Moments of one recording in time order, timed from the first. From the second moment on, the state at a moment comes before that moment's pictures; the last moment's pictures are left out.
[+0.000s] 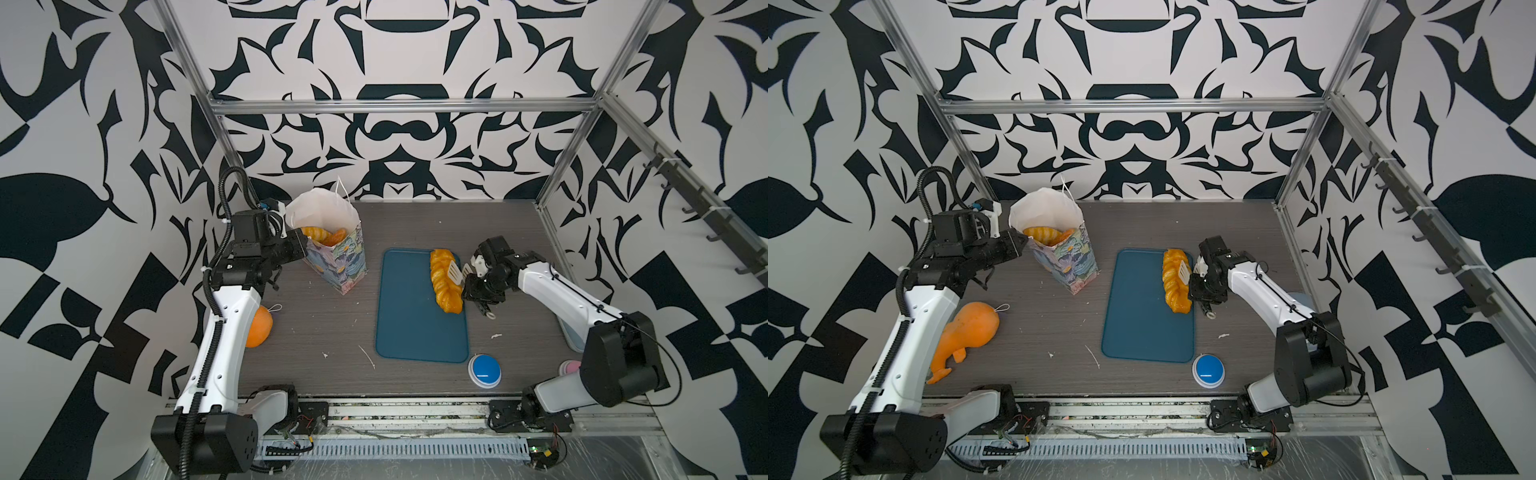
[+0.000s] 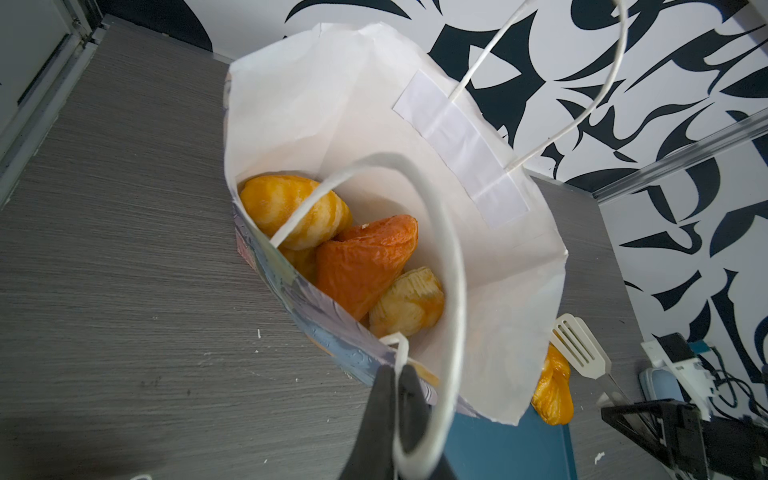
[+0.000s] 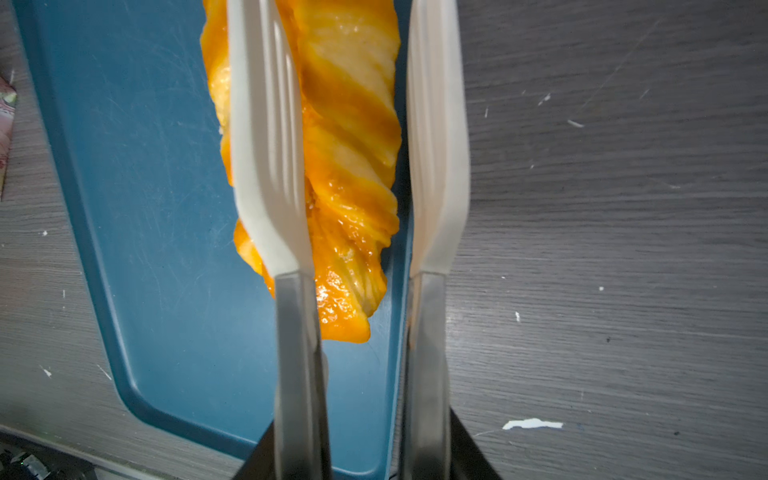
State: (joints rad) left arm -0.01 1.15 1.22 -0.68 0.33 -0.32; right arm 0.29 1.47 1.06 -0.86 -0.21 0.39
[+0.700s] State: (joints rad) left arm -0.01 1.15 1.22 -0.68 0.33 -0.32; right arm 0.29 1.51 1.05 -0.85 -0.22 0.39
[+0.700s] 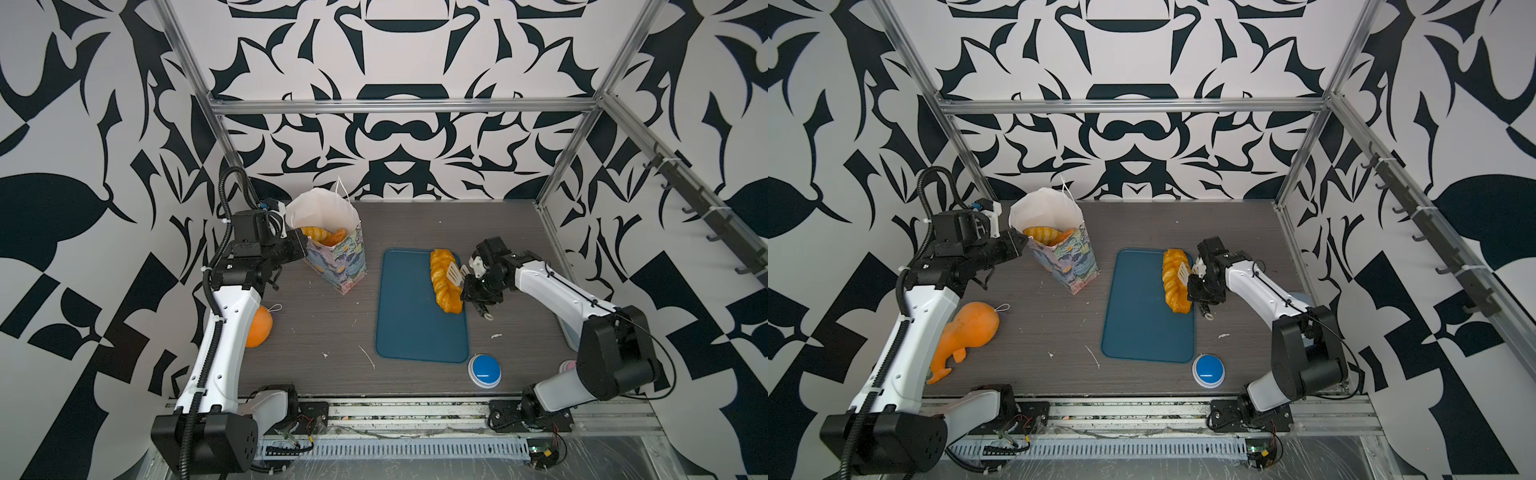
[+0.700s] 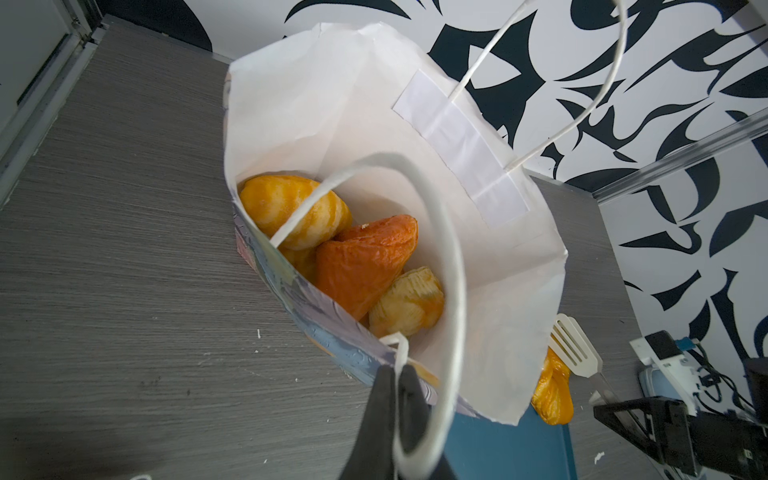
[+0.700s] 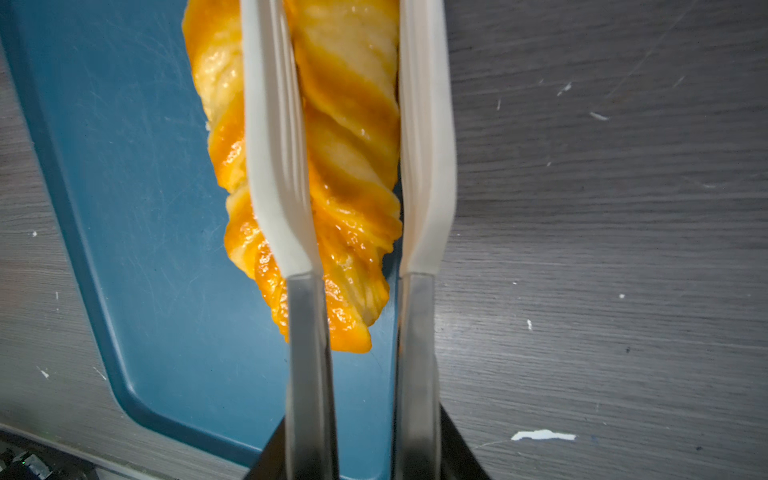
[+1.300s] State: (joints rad) left arm -0.01 1.16 1.22 -0.68 0.33 -0.32; right arm 0.29 1.43 1.05 -0.84 -0.22 0.39
